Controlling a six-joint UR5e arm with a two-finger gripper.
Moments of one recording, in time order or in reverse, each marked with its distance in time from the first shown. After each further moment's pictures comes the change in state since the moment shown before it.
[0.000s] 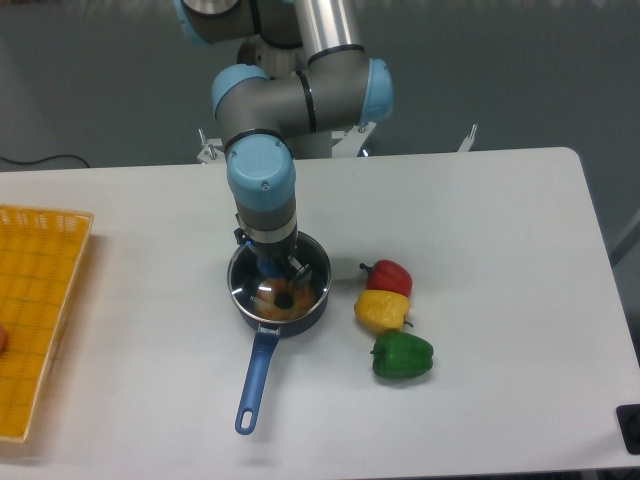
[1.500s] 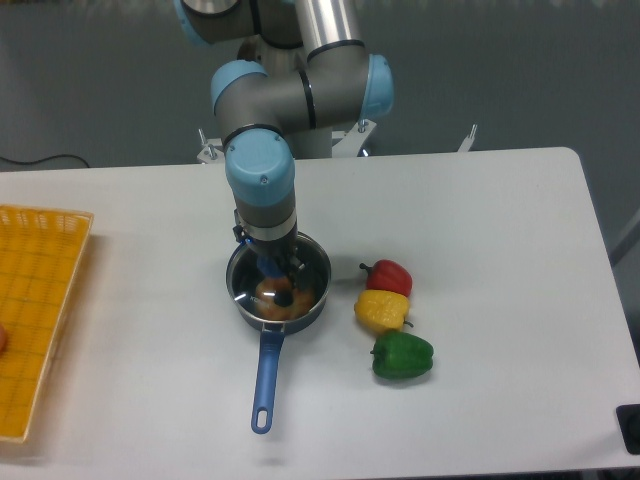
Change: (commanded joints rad) arm 0.003 0.029 0.015 -0.002 0.002 0.002
